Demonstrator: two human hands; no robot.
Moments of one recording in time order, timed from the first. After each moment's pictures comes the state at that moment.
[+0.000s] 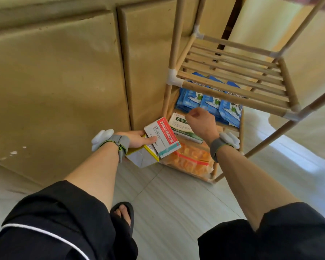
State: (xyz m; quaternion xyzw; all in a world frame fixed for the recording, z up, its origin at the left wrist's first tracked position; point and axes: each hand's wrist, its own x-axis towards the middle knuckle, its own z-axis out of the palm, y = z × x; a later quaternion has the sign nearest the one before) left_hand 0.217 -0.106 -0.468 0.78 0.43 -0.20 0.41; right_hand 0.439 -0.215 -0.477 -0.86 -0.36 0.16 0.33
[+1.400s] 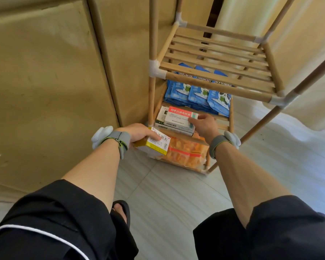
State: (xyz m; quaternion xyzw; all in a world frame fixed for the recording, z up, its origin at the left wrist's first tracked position) left_hand 0.256 -0.121 -0.482 0.65 0.45 -0.13 0.60; right_hand 0.478 -0.248 -0.517 -0.87 -0.16 0.25 0.39
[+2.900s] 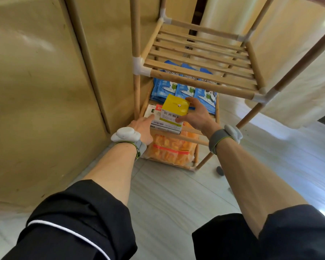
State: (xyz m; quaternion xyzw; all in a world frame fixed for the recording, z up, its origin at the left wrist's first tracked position) left_hand 0.300 -0.146 -0.485 0.92 0.32 -0.12 0.21; right_hand 0.480 -0.261 -0.470 -0.82 -0.31 0.27 0.41
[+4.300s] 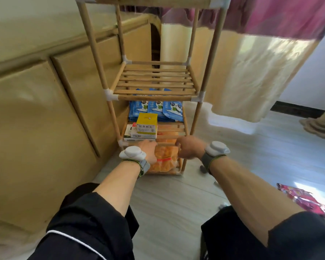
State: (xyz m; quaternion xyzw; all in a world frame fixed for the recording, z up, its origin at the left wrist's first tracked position) left_hand 0.295 -0.271 -0.434 0.96 0.21 -0.14 0.07; right_hand 0.416 -0.402 -0.420 -0.89 -0.40 0.22 0.00
